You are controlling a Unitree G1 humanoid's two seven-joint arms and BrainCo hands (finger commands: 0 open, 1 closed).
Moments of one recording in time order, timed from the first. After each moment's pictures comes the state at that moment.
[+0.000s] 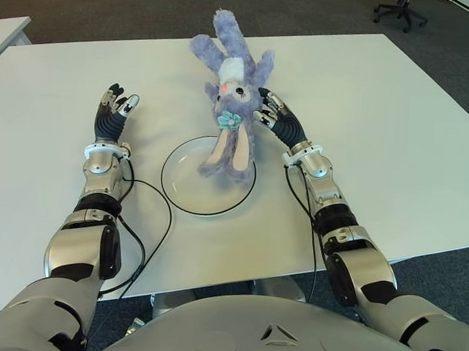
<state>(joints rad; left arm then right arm) -0.50 0.34 0.26 1.10 -0.09 -0.51 -0.04 -0.51 -0.11 0.11 0.68 -0.08 -0.41 0.21</state>
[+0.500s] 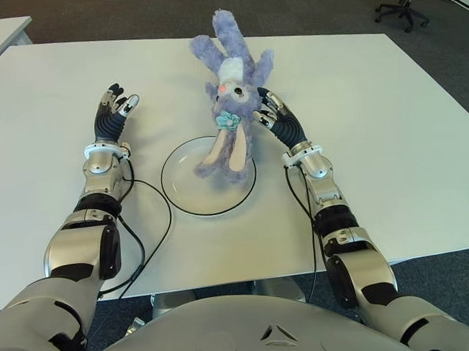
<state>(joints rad) -0.50 0.34 0.26 1.10 -0.09 -0.51 -0.04 -0.50 -0.11 0.12 0.65 -0.08 -0.41 0.21</state>
